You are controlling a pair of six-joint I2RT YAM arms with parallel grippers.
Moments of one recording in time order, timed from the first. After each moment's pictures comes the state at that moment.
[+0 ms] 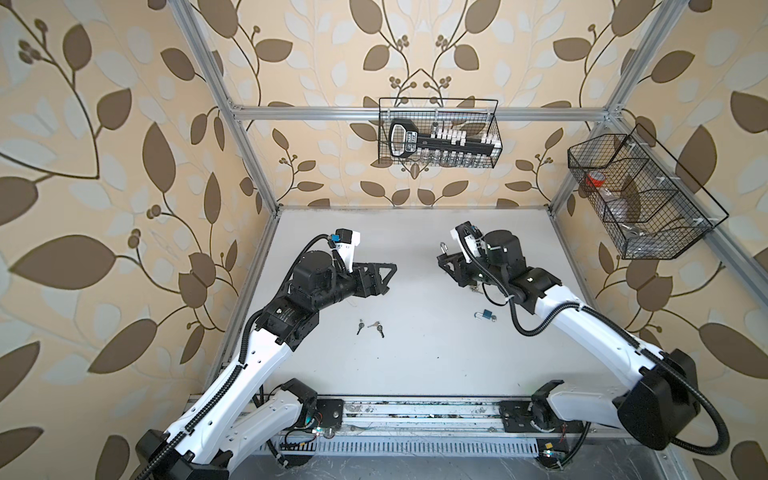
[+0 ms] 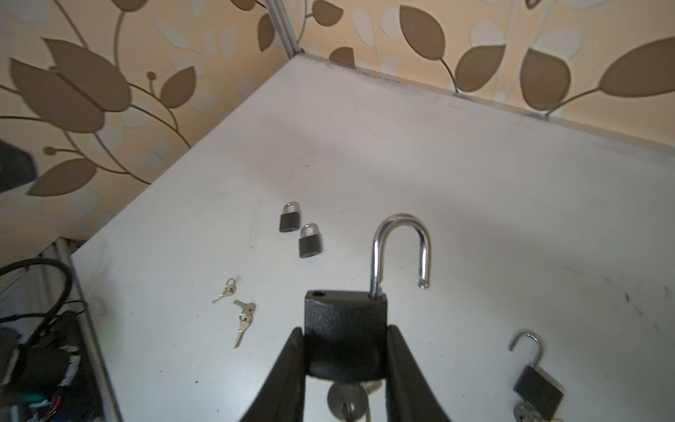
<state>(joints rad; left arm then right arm) -0.46 0.89 0.93 -0.33 0.39 -0.57 0.49 1.24 1.02 -0.28 -0.29 0.08</state>
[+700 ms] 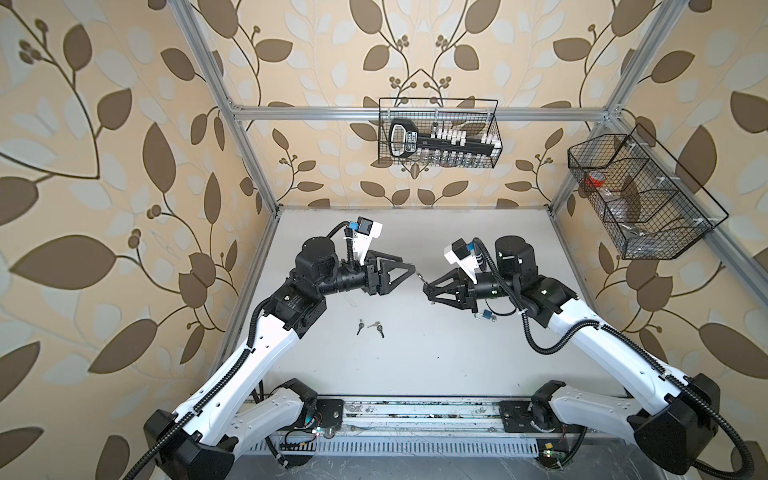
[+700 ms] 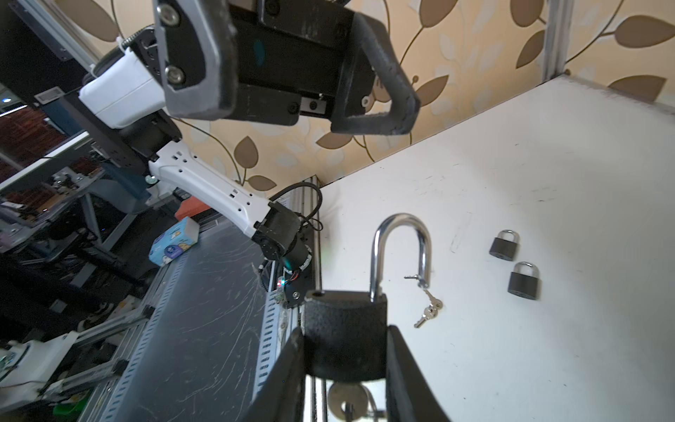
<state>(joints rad) -0.49 0.99 0.99 -0.13 0.76 -0.57 0.55 1.17 1.00 -0.27 -0.93 0.03</state>
